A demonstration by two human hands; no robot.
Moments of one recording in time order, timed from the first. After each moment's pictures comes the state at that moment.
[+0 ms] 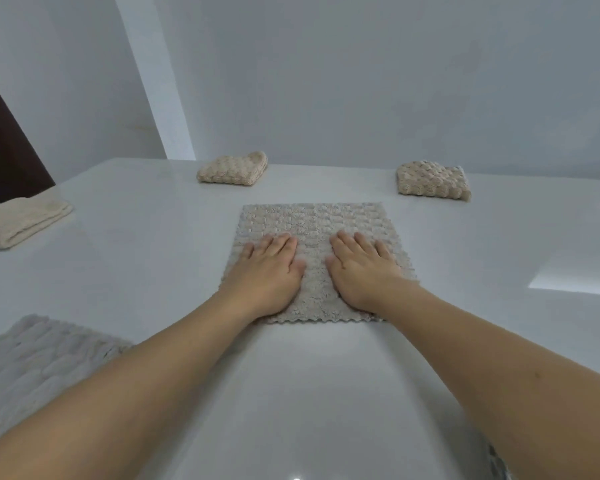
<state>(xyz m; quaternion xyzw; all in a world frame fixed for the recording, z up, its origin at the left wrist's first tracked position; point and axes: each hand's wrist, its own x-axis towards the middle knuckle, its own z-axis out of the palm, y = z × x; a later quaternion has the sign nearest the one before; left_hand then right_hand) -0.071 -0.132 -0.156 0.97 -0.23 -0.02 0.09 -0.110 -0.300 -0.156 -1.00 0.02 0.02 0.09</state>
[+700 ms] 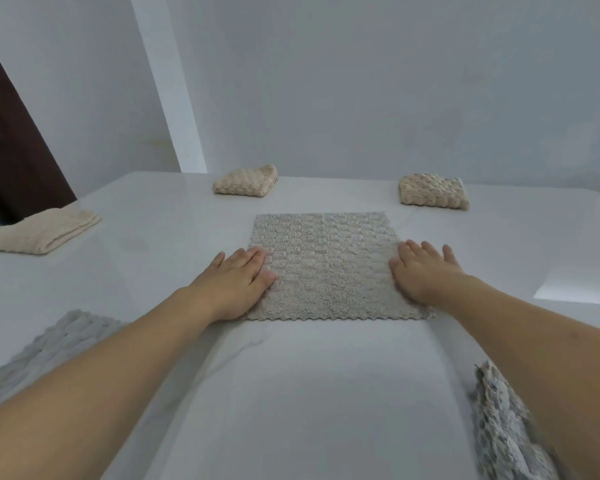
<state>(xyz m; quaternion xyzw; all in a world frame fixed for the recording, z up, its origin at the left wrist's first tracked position) -0.071 -0.055 -0.144 0.97 -0.22 -0.07 0.03 -0.134 -0.368 -0.138 -0.99 0.14 0.05 0.03</state>
